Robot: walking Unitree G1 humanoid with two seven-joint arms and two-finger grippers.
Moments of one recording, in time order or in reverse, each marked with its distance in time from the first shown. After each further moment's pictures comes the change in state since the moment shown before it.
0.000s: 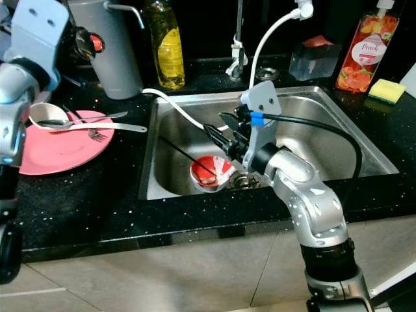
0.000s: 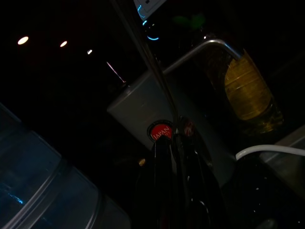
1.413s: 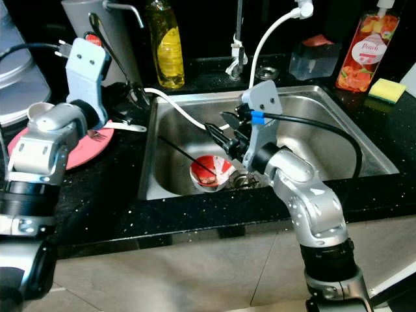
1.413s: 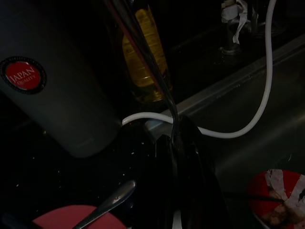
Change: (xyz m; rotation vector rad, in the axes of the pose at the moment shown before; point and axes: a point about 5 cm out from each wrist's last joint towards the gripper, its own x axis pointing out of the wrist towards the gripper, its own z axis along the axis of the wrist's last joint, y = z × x) left arm 0.000 -0.074 -0.029 -0.378 0.138 -0.275; right arm 0.000 -0.001 0.000 0.004 -0.004 -0.017
